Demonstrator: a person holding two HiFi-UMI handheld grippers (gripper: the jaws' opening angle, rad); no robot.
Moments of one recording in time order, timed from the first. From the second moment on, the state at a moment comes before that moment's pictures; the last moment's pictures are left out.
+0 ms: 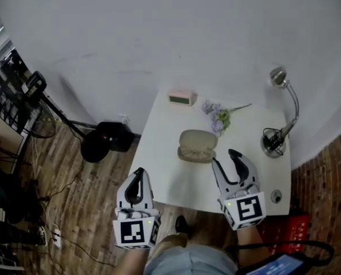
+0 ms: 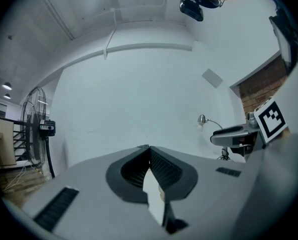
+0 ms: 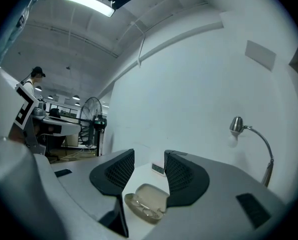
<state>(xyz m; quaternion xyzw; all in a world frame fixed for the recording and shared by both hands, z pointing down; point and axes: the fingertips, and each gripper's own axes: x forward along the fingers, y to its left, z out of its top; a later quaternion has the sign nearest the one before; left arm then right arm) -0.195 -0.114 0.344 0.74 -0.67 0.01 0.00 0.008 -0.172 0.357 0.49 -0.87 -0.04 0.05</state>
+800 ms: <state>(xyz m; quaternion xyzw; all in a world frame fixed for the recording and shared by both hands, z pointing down) -0.222 -0.219 0.354 0.76 -0.65 0.02 0.03 -0.019 -0.266 0.374 0.48 -0.87 -0.04 0.09</state>
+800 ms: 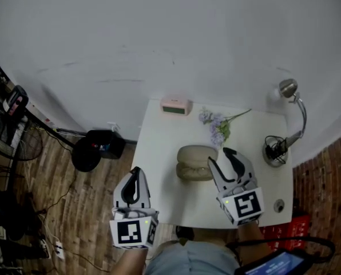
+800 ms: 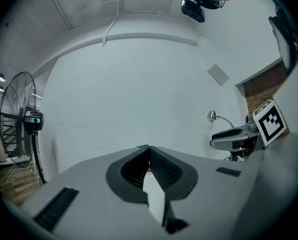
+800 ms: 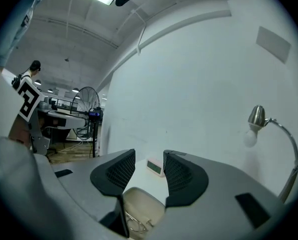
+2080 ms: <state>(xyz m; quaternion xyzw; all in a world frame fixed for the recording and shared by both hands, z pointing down) -0.214 -0.276 0.454 0.72 -0.67 0.11 0.11 -0.031 -0.272 0.605 0.31 -0.89 0.13 0.30</state>
